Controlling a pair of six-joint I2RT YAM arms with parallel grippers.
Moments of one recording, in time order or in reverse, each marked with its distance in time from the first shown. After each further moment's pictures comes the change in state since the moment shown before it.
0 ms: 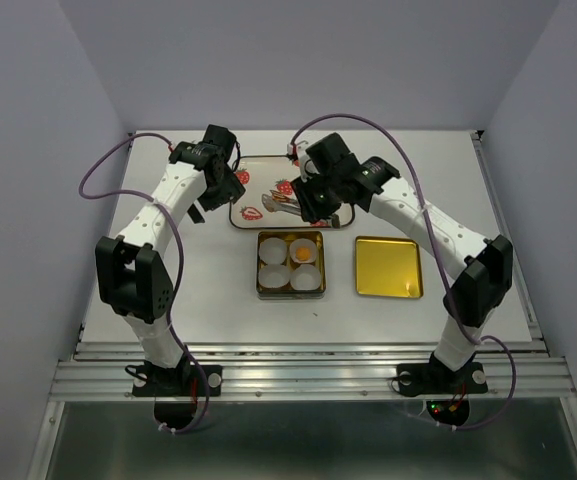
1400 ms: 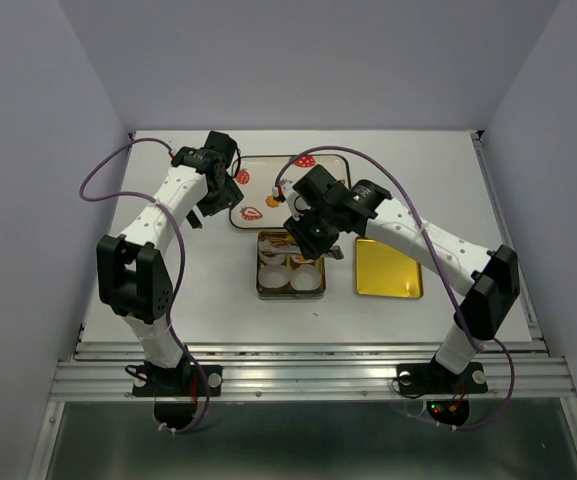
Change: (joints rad) left arm 0.000 -0.003 -0.058 0.015 -0.032 0.000; right arm 0.151 -0.087 -0.132 -0.126 -0.061 -0.055
